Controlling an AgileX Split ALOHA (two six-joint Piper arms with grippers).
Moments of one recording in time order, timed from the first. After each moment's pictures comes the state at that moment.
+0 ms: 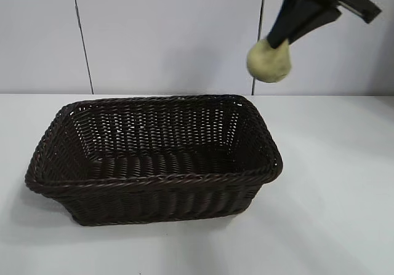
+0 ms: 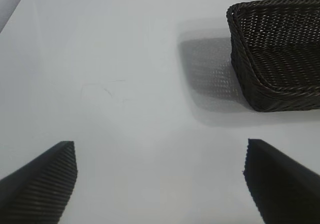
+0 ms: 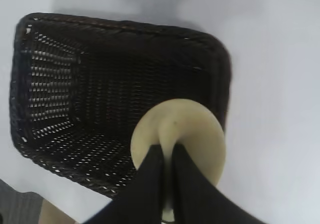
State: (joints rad) left arm 0.01 -0.01 -0.49 -0.04 1.13 0.08; right arm 0.28 1.71 -1.48 0.45 1.00 -0.15
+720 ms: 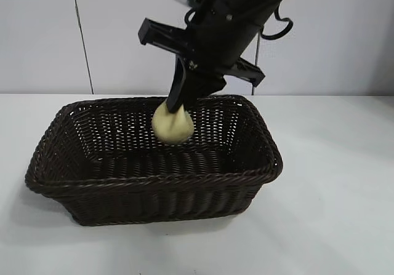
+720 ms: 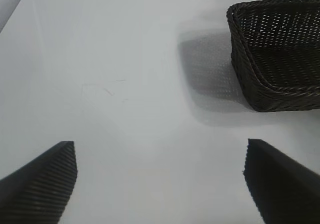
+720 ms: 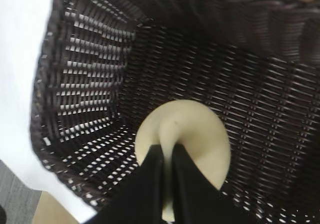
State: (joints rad) left arm 0.01 -0.01 -0.49 -0.04 1.13 0.08; right arm 0.51 1.96 -1.48 0.48 0.79 -0.13
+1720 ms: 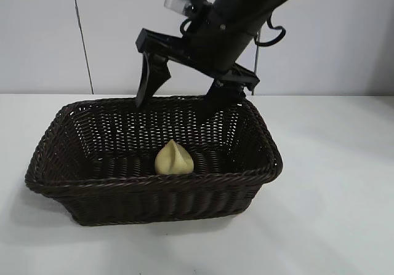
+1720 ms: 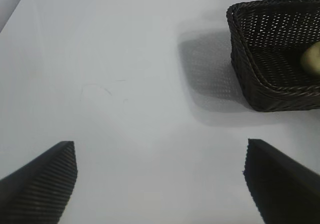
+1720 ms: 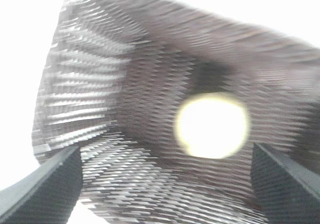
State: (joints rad) left arm 0.01 -0.01 -0.49 -0.04 1.13 0.08; right arm 0.51 1.95 -1.57 0.47 0.88 -0.13
